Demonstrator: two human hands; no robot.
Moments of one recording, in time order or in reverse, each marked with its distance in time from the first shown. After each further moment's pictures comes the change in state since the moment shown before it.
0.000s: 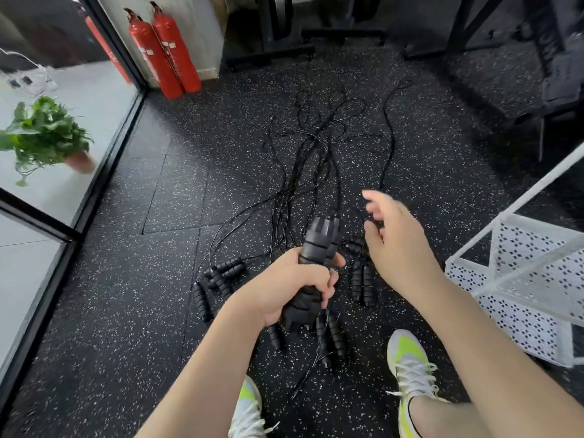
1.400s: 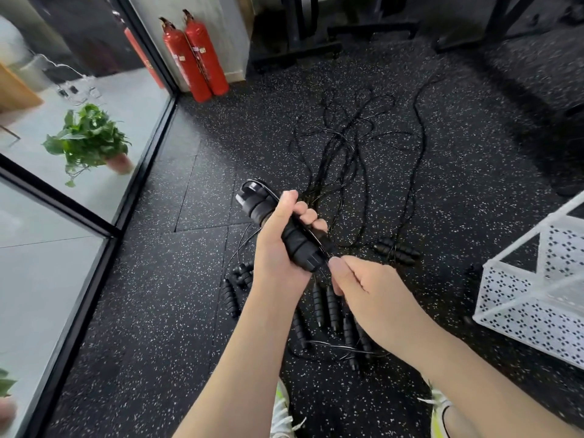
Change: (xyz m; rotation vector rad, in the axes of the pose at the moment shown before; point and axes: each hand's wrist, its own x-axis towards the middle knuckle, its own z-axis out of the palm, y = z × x) left_hand 0.003 0.027 -0.020 -0.897 0.354 0.527; right_hand -0.057 -0.066 0.032 0.270 -0.339 -0.015
